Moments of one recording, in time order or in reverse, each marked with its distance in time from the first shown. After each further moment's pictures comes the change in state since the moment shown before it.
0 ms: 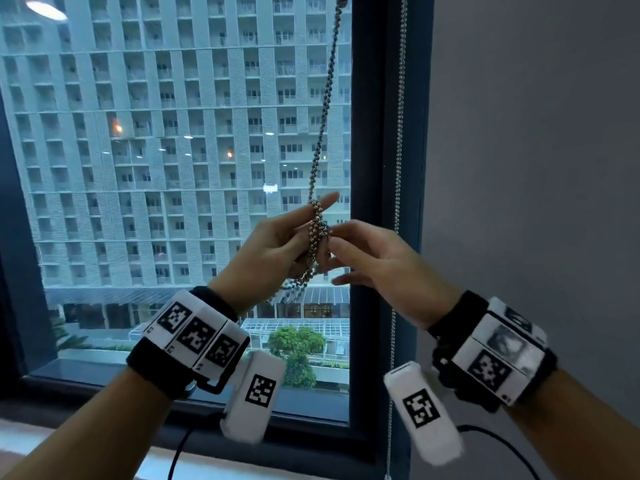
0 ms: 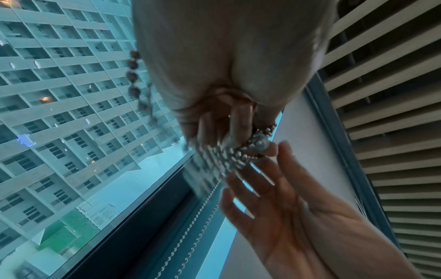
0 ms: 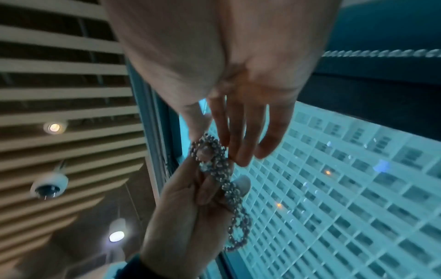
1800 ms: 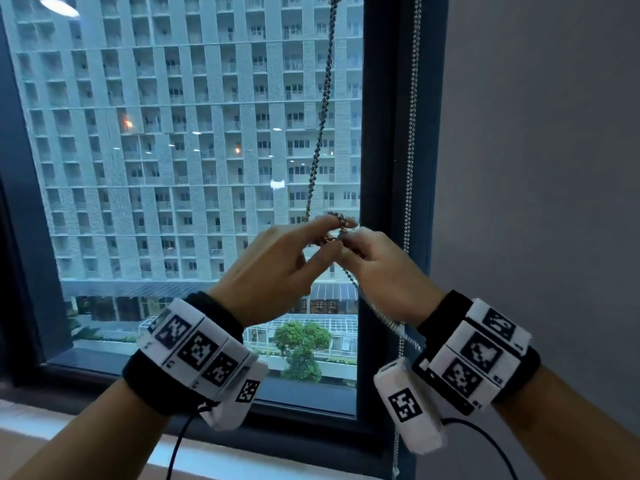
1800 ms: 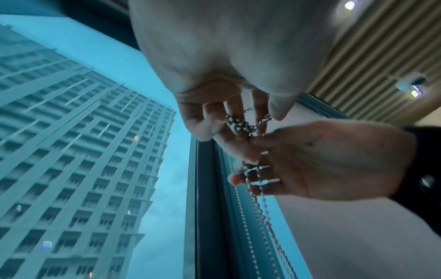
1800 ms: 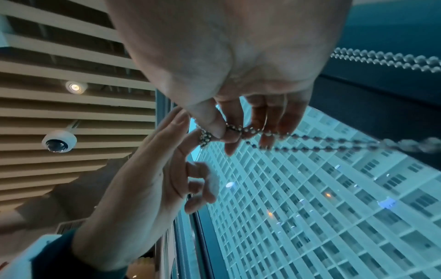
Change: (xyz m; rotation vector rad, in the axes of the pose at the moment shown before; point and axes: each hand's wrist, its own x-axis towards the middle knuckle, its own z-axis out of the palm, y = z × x) left_hand -0.023 0.009 -0.002 0.727 -0.055 0.218; right_hand 0.011 0.010 0.021 -0.258 0.019 -0.115
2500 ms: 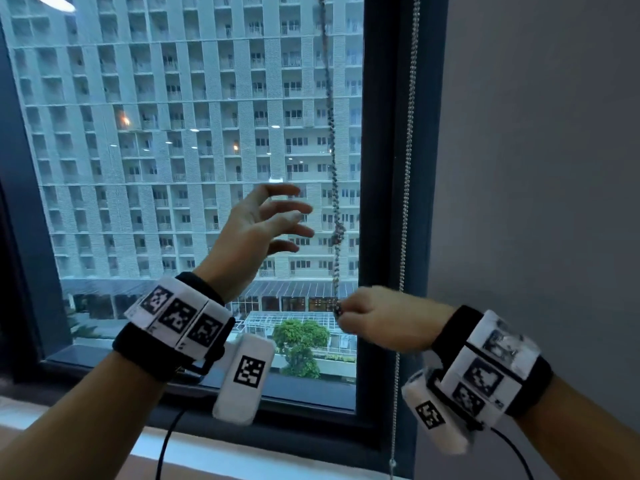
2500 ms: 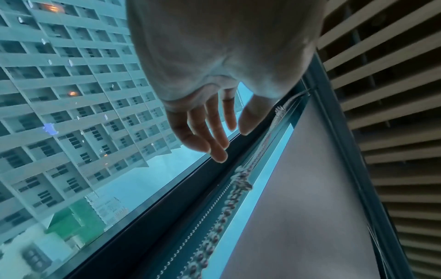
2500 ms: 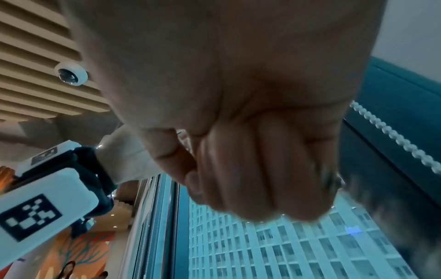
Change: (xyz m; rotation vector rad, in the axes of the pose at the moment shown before) left_hand 0.009 -0.021 -0.014 -0.773 0.231 -0.398; right_hand -0.031 -0.003 -0.001 -0.368 -0.532 0.280
